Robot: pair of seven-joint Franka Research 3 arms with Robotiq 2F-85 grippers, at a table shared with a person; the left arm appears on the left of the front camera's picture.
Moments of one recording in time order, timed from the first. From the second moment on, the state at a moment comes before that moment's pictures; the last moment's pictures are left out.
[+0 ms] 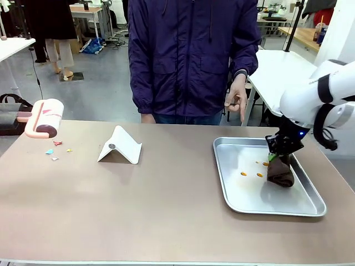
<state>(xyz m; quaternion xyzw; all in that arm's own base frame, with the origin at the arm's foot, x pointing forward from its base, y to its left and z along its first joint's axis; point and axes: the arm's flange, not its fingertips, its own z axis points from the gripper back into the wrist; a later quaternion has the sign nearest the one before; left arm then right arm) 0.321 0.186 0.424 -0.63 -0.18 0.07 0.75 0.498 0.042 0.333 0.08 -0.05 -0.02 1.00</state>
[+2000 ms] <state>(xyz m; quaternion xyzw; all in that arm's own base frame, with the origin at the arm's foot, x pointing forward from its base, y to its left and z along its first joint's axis) 0.321 0.187 0.424 -0.63 -0.18 0.07 0.75 0.496 0.143 0.303 0.17 0.03 0.14 0.98</state>
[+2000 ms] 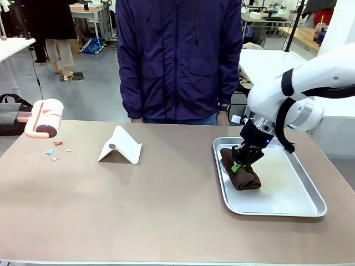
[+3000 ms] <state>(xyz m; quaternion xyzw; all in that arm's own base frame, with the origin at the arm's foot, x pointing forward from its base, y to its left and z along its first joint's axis) 0.321 0.187 0.425 -0.63 -0.18 0.07 0.75 0.493 0.039 0.308 0.14 0.04 0.02 0.99</state>
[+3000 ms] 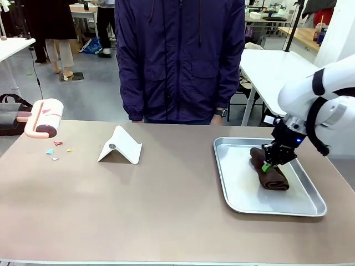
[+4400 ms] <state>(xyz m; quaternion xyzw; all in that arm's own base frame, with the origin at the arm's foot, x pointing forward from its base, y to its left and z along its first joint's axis) 0.320 0.186 0.425 -0.63 -0.18 0.07 0.75 0.411 -0.047 0.407 0.46 -0.11 0.01 0.88</state>
